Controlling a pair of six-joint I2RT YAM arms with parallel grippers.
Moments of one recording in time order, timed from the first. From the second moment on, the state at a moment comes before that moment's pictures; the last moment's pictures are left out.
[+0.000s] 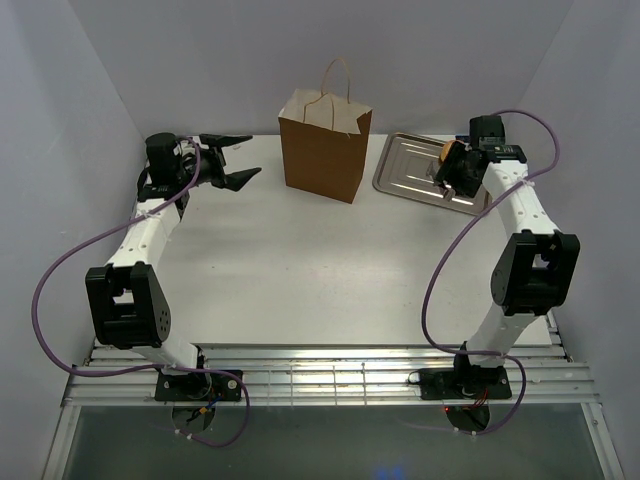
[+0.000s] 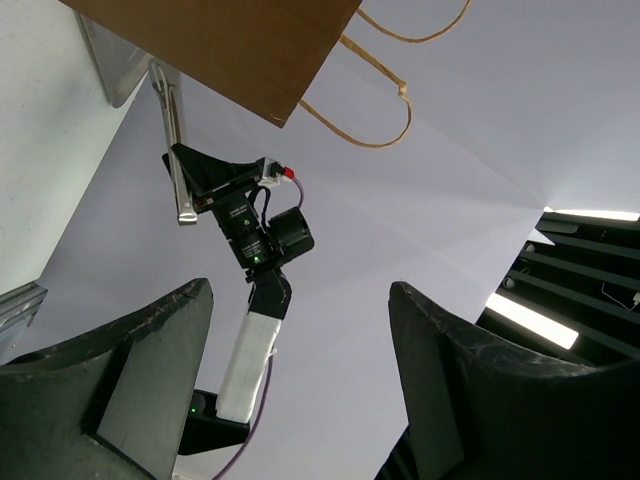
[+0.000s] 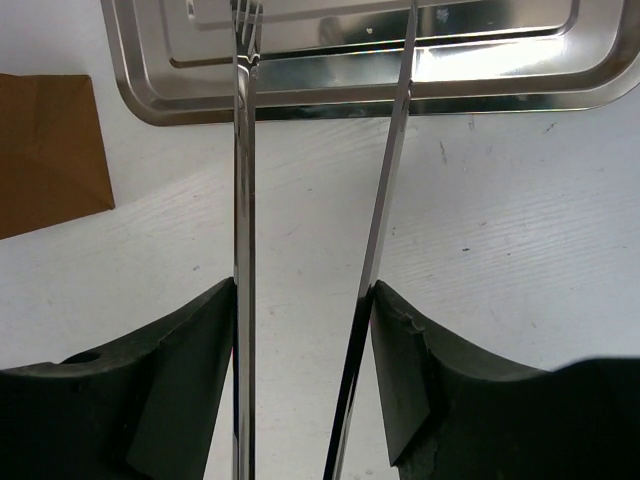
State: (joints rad) left arm 0.04 1.57 1.24 0.02 0.87 -1.79; right arm 0.01 1.76 1.61 -0.76 -0.04 0.44
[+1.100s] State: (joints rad) left arm 0.06 1.68 1.34 0.08 0.87 -1.82; right arm -0.03 2.06 1.86 -0.80 0.00 0.36
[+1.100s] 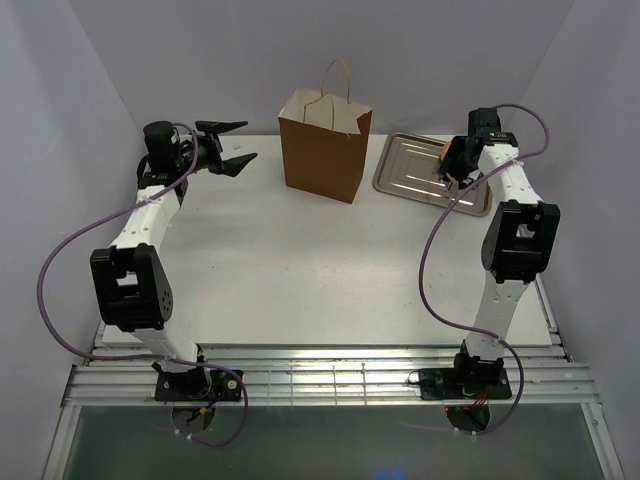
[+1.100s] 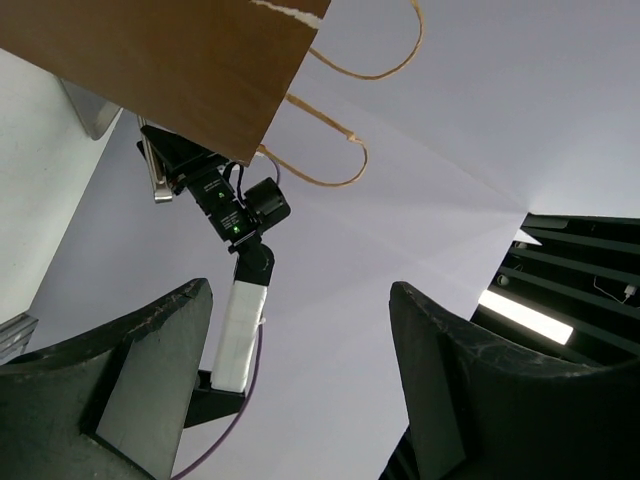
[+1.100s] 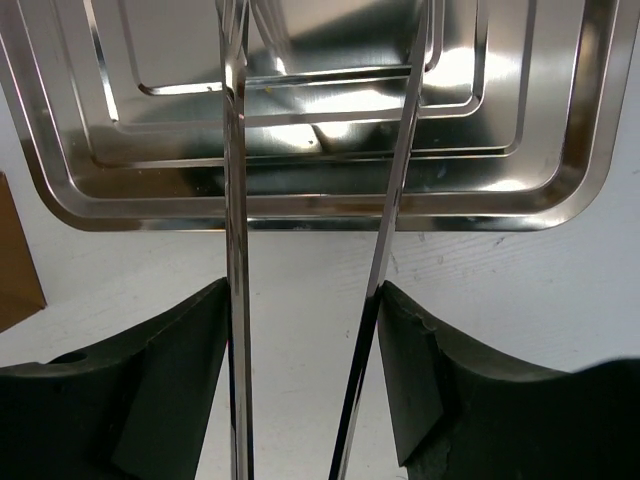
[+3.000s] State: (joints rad) left arm 0.06 2.04 1.77 -0.11 0.87 -1.72; right arm -0.09 2.35 2.19 -0.73 -0.07 0.34
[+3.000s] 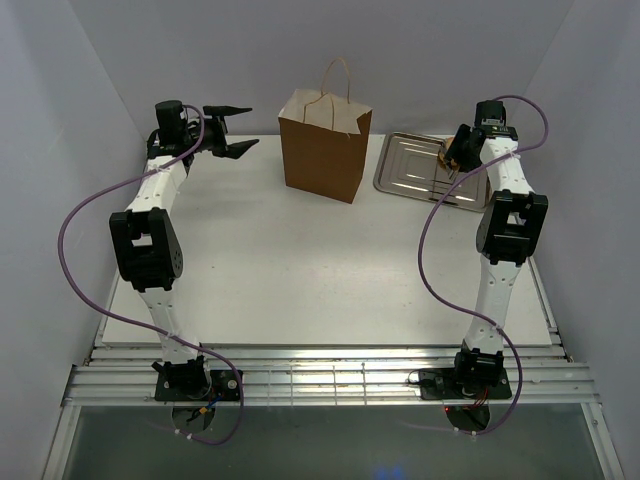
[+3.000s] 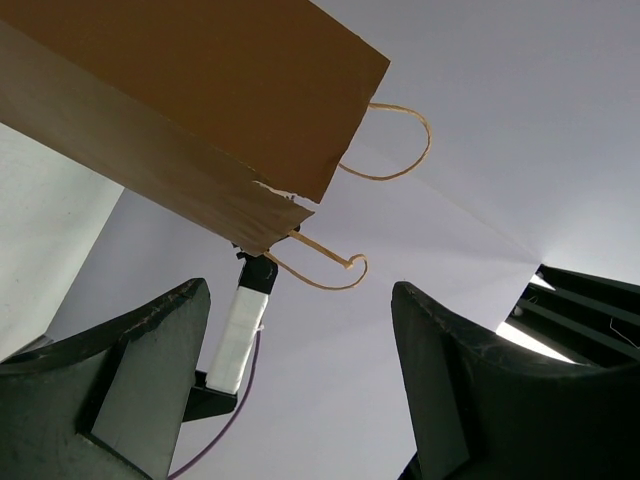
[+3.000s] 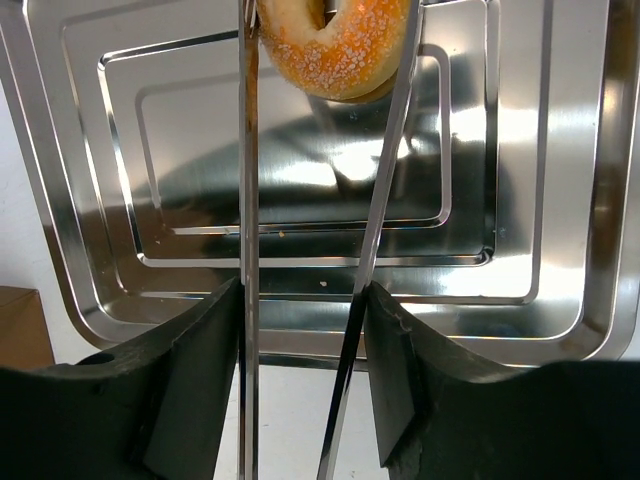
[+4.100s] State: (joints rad) left arm 0.07 1.99 1.74 -0.11 0.92 -1.70; right arm -0.09 2.11 2.01 -0.66 -0.12 0.38
